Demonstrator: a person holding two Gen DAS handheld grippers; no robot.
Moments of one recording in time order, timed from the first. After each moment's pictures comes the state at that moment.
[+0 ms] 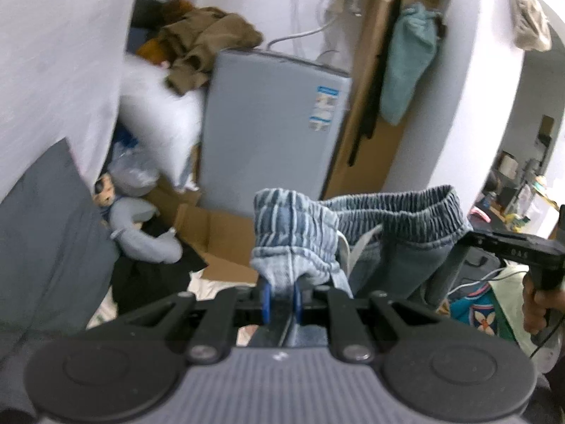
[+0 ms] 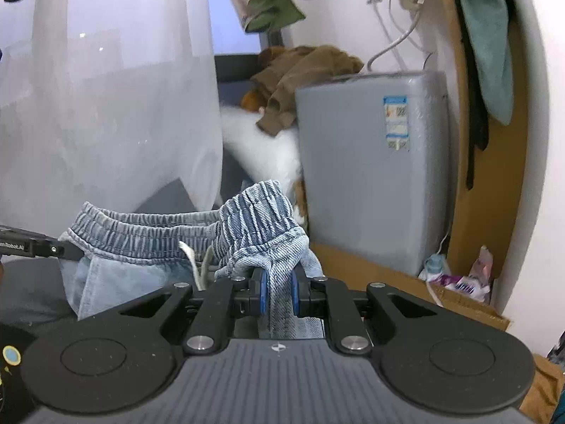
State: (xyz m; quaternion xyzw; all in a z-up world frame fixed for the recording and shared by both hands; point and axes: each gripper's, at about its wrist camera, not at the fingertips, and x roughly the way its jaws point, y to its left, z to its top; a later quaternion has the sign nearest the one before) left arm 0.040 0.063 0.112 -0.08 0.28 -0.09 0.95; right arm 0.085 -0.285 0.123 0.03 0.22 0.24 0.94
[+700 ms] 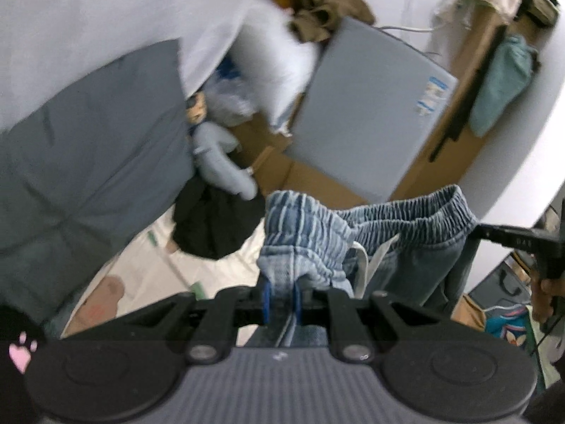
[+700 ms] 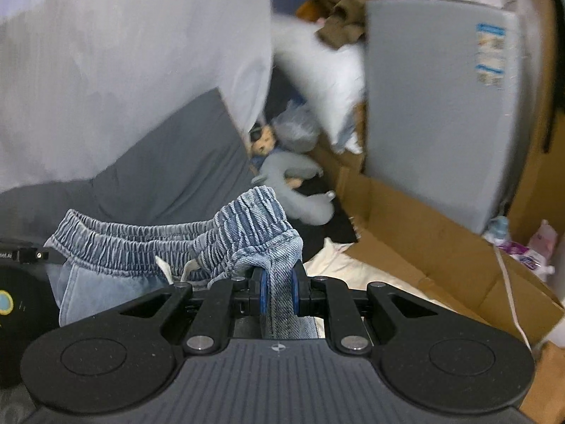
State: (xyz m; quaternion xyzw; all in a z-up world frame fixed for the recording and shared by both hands) left arm 0.001 0.207 -0.015 -0.20 0.32 -0.01 0.93; right arm 0.148 -0.142 0.032 -0.05 0.32 0.31 0.89
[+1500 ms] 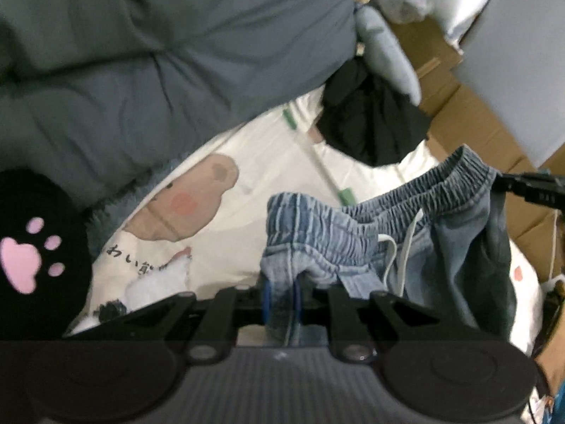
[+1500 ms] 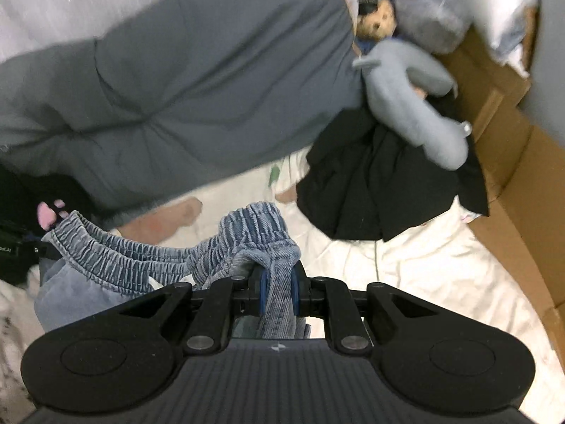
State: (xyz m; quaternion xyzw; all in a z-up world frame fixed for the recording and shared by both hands) left arm 0.054 0.306 -0.233 -0.24 0.46 0.15 0.84; right arm 0.306 0.052 -0.229 -0.15 0.40 0.45 0.78
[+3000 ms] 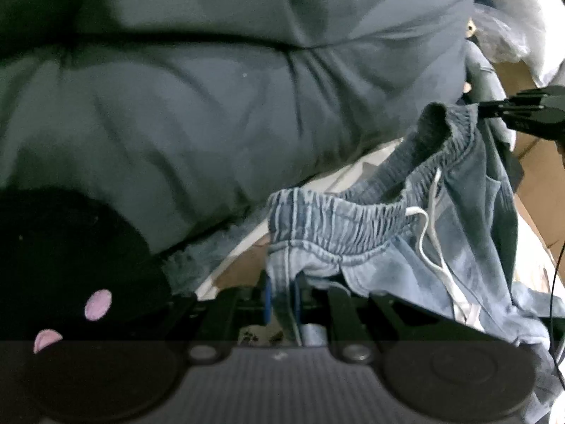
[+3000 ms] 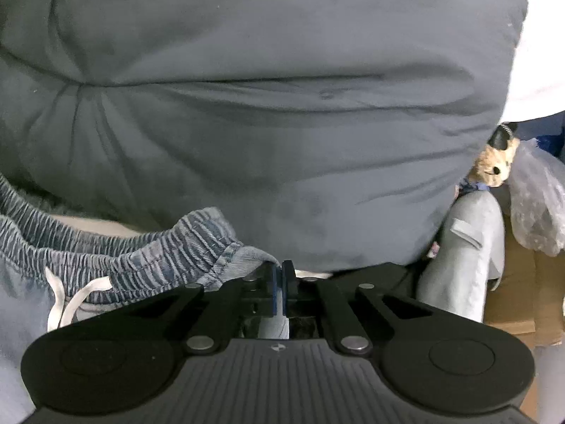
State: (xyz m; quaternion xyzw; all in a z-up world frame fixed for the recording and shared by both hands) left arm 0.057 0.426 -0.302 -0.25 0.44 0.24 0.83; right arm 0.362 0.327 -0.278 -0.41 0.26 0.45 0.75
